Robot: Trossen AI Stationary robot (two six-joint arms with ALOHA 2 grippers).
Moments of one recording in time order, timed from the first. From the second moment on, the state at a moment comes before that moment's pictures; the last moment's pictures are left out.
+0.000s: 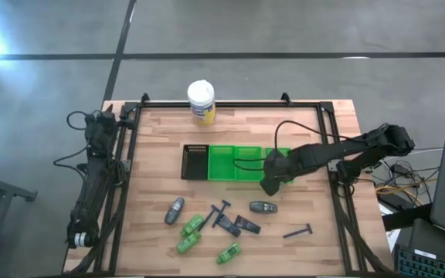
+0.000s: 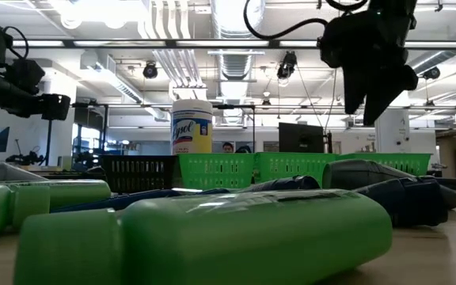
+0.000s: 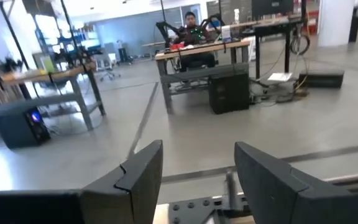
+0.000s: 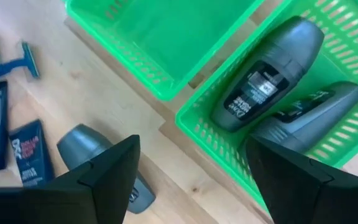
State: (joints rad) left arm 1.52 0.11 0.01 0.14 -0.03 0.19; right arm 0.15 1.42 1.03 -0.91 0.13 1.01
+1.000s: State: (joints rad) left arm 1.15 0.39 0.41 -0.45 0.67 -0.37; right arm 0.14 1.41 1.03 -0.91 0.10 0.92
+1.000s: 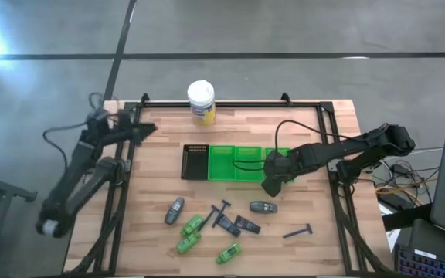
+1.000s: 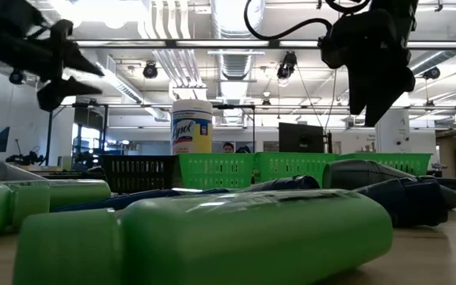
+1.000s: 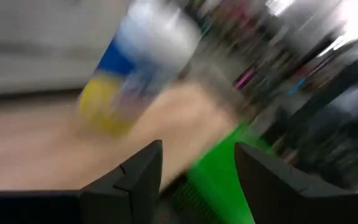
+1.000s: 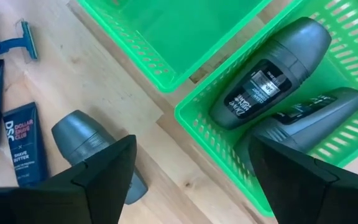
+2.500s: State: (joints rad) left arm -0.46 1.48 0.93 -0.81 0.12 -1.40; right arm 0.17 1.41 1.00 -0.91 0.08 0.70
